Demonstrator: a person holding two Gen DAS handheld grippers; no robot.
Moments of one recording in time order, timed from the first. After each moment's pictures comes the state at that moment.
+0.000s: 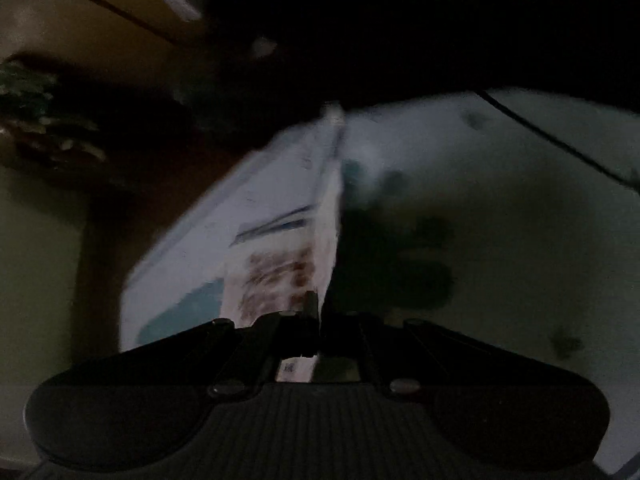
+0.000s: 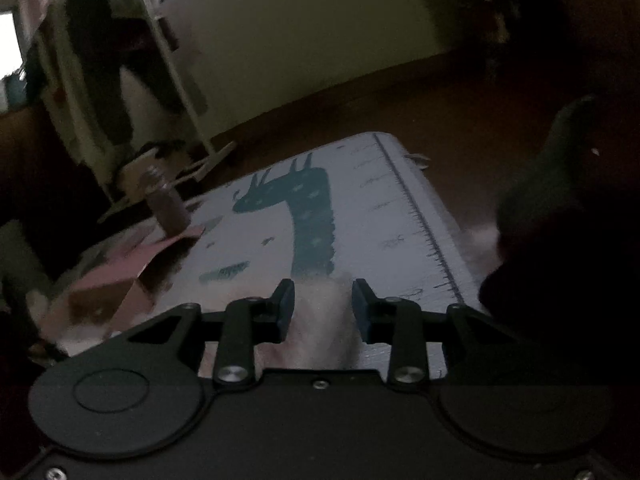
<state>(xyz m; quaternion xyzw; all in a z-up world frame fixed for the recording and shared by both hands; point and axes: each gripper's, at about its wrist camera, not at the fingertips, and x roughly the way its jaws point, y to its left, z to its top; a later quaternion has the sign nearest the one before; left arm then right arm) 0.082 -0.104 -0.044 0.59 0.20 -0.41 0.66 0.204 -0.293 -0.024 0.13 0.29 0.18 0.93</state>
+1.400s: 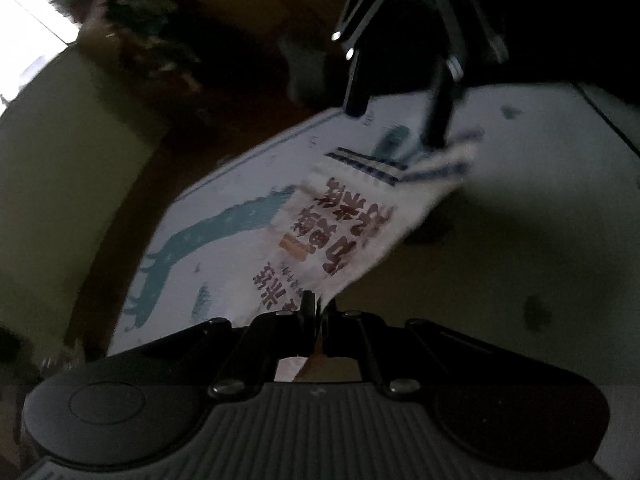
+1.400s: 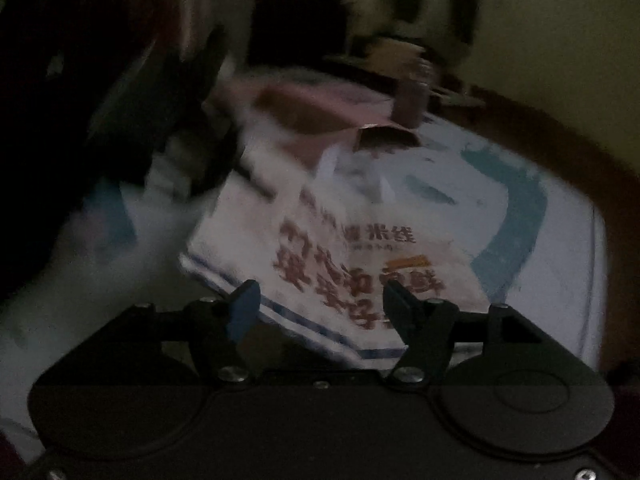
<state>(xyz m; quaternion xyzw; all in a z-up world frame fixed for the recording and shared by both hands) 0.066 -0.034 -0.024 0.47 0.21 -0.32 0.79 0.105 -0.188 -0.054 -0.30 0.21 0.45 0.81</state>
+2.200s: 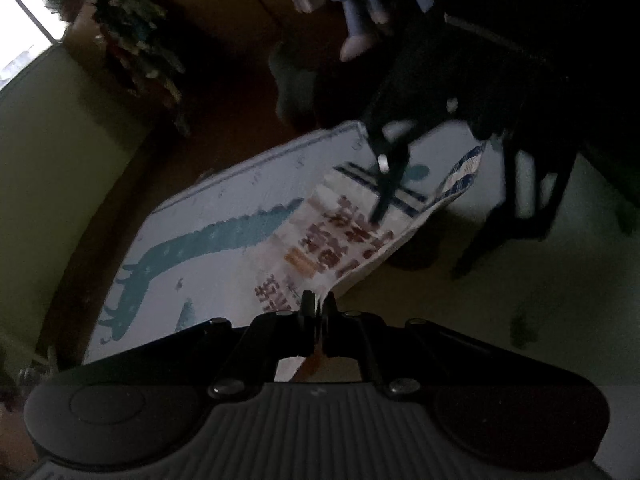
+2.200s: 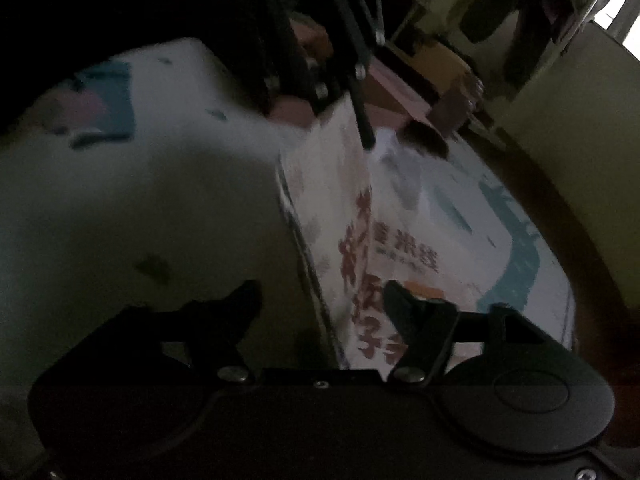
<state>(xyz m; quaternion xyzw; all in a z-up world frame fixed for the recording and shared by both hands) 0.077 -0.027 -0.010 0.42 0.21 -0.35 0.81 0.107 -0.142 -0.080 -0.33 0.23 0.43 0.81</state>
